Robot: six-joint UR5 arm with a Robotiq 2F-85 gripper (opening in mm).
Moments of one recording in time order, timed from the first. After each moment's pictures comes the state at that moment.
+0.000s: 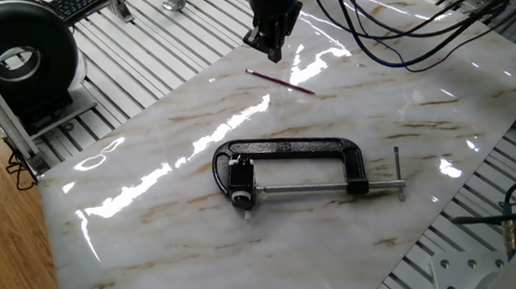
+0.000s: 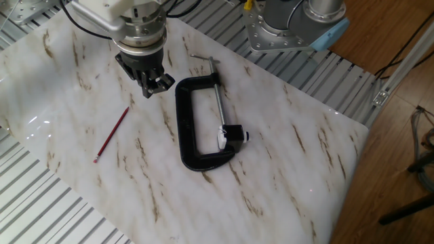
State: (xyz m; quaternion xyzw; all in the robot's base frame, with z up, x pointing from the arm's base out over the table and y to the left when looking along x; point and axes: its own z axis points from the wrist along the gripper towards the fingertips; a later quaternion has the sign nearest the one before) arm 0.549 -0.027 0.177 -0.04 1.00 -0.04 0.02
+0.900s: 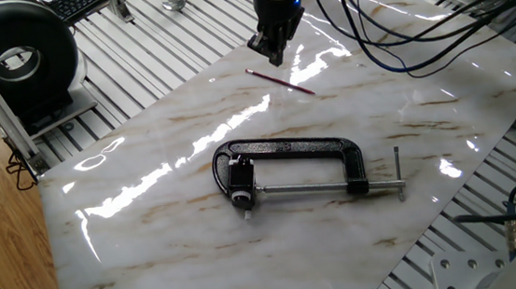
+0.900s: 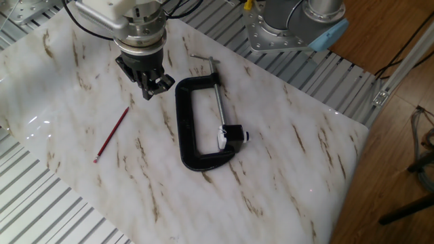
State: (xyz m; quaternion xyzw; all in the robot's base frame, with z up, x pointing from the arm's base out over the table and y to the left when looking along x) arm 0.548 -0.027 0.168 -0.05 1.00 -0.03 0.04
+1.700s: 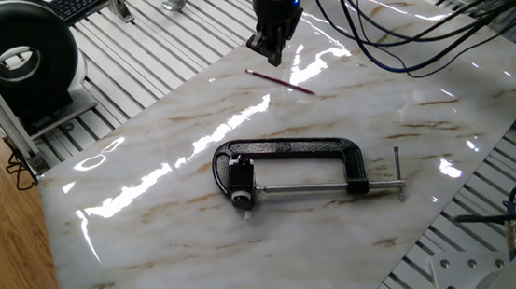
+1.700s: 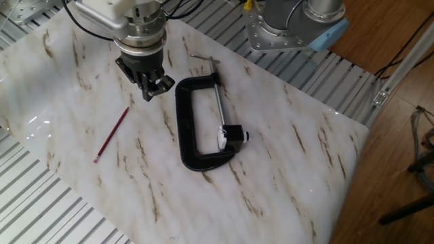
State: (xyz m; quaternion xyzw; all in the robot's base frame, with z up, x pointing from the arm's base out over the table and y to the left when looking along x) arm 0.542 -0.030 0.168 -0.05 1.00 -0.03 0.02
